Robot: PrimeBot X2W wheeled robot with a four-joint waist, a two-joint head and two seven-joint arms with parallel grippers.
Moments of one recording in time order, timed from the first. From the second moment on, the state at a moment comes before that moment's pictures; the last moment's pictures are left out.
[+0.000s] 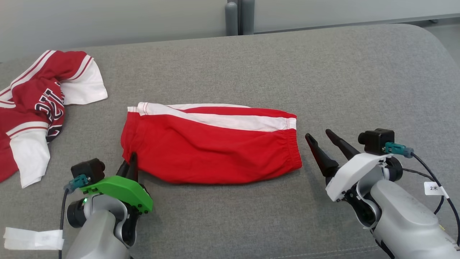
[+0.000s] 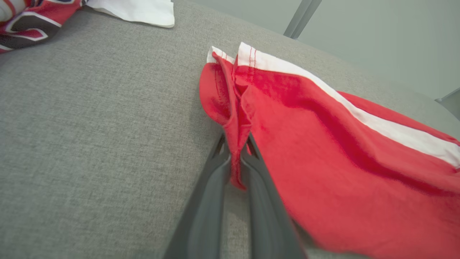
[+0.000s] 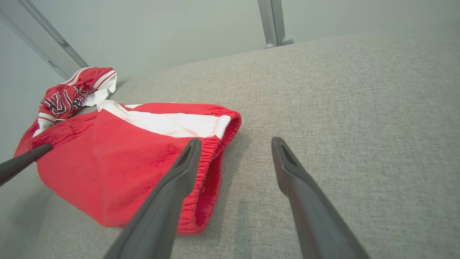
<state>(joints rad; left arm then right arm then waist) -0.45 0.02 -0.23 0.88 -0.60 -0.08 -0.25 -0.41 -0.26 0.66 0.61 0.74 0.12 -0.24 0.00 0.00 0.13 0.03</state>
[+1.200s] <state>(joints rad) -0.13 0.03 -0.26 0.37 -0.43 0.11 -0.25 -0.41 -0.25 0.66 0.79 0.86 0.12 -0.01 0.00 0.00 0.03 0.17</state>
